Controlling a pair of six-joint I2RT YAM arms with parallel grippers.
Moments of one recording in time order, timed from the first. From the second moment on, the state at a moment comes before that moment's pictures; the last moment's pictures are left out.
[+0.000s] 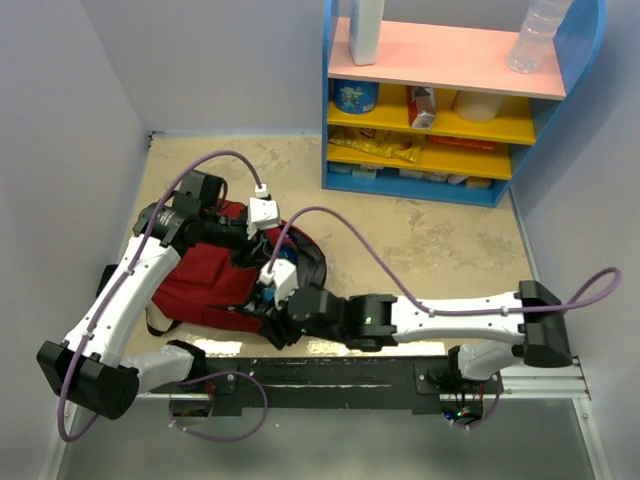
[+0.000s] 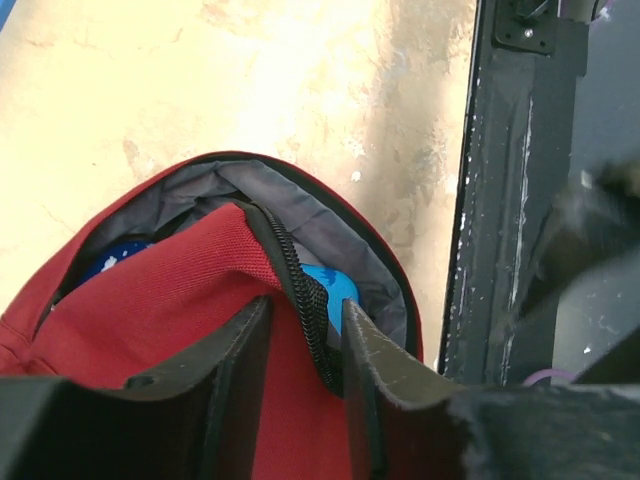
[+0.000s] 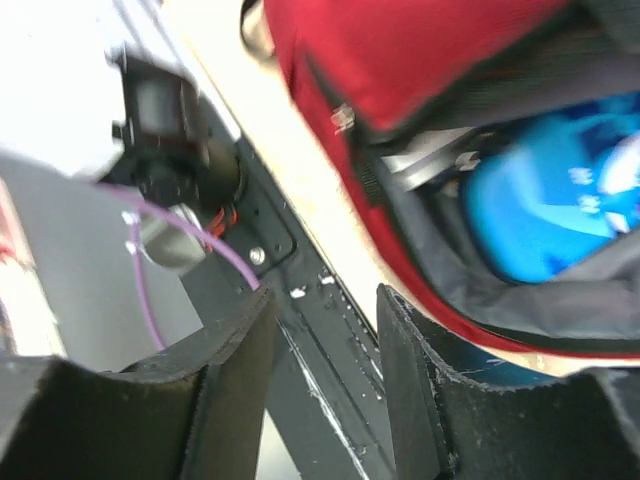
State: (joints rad) left arm -0.35 1.18 1.24 -1.01 0.84 0.71; right arm 1.43 1.40 1.08 -0.16 0.25 0.49
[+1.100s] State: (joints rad) left arm -0.11 1.02 1.20 -1.22 0.63 0.96; right arm 1.42 1.73 1.29 -0.19 0.29 0.14
